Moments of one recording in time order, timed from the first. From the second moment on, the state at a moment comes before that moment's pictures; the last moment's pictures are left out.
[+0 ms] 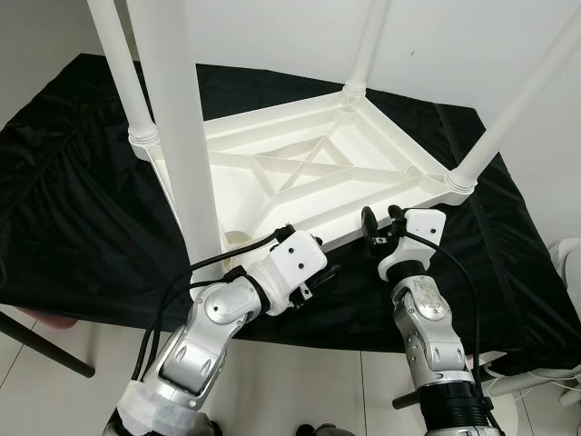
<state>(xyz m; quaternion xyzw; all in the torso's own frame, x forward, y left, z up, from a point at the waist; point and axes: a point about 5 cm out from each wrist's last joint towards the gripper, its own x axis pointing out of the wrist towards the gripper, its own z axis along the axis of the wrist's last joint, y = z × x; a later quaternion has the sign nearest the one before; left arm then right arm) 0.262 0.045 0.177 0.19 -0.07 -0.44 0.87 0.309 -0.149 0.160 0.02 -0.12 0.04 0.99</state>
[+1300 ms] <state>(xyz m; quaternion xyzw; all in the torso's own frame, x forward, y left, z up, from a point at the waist) 0.250 0.069 0.190 0.13 -0.11 -0.42 0.89 0.307 -0.146 0.158 0.01 -0.11 0.06 0.99</state>
